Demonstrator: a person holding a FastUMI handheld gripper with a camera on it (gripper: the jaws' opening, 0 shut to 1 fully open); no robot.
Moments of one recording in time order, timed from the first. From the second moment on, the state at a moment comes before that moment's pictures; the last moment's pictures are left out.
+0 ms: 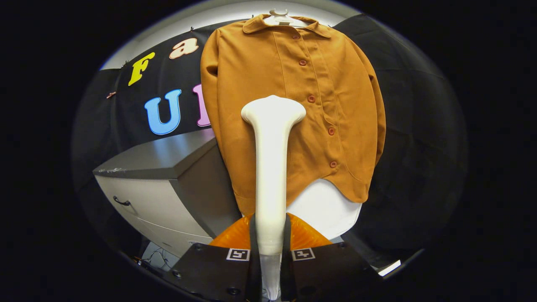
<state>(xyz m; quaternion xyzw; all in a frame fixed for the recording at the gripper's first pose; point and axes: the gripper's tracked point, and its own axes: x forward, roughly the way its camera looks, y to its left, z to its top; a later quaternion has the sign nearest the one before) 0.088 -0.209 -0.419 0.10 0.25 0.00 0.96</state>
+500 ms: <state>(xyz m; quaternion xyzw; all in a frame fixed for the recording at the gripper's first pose) 0.050 -0.218 -0.395 0.10 0.25 0.00 0.96</state>
